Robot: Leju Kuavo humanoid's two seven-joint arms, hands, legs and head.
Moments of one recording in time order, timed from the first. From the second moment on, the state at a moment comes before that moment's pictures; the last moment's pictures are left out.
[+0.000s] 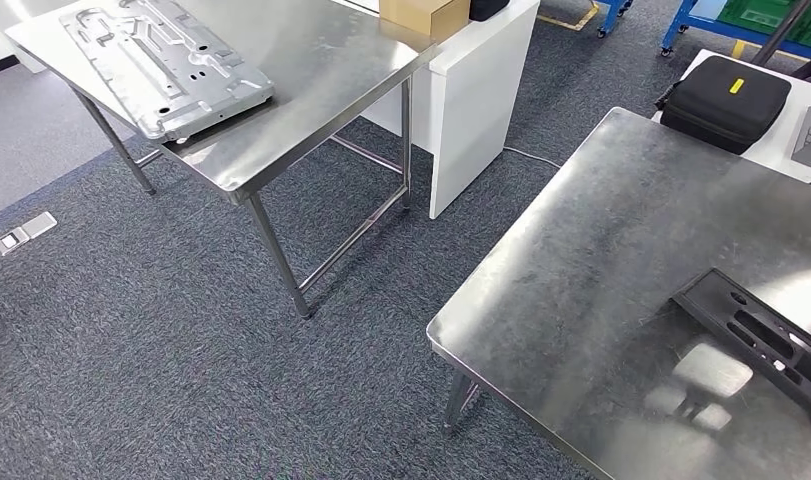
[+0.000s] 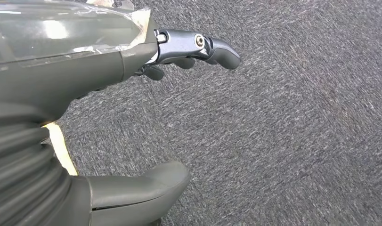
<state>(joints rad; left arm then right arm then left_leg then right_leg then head) -0.10 -0.18 0.70 -0.22 -0.17 0.49 -0.69 -0.01 0.23 -1.50 -1.35 1.22 -0.70 0.50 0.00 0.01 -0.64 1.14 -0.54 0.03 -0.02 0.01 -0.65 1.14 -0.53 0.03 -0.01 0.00</state>
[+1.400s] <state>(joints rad) -0.20 -0.22 0.58 -0.22 -0.45 0.42 -0.55 -0.05 0.29 -1.49 -0.54 0.82 -0.61 0.29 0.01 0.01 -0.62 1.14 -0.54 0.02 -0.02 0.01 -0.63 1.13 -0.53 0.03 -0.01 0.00</state>
